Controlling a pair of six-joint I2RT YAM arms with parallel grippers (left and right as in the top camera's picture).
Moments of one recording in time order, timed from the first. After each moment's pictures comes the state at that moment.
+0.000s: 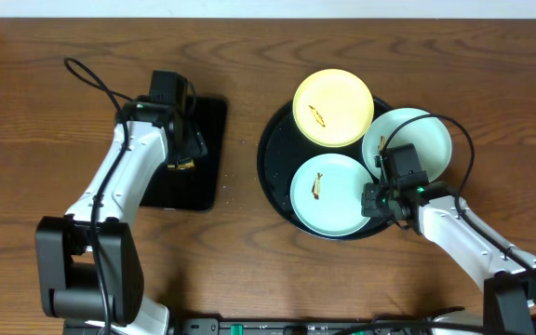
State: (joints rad) left arm -0.10 1.71 1.22 -0.85 -0.18 -0.46; right arm 0.27 1.49 0.68 -0.43 -0.04 0.35
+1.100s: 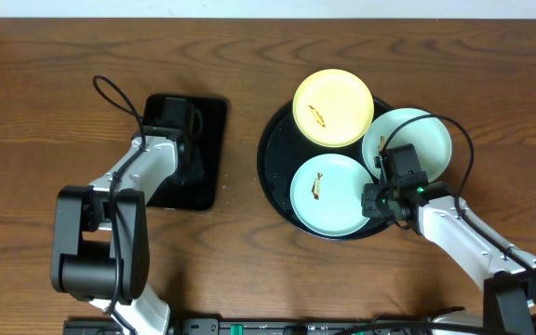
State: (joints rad) left arm -0.10 1.82 1.04 -0.66 -0.14 -0.34; right arm 0.27 1.49 0.68 -0.43 -0.04 0.35
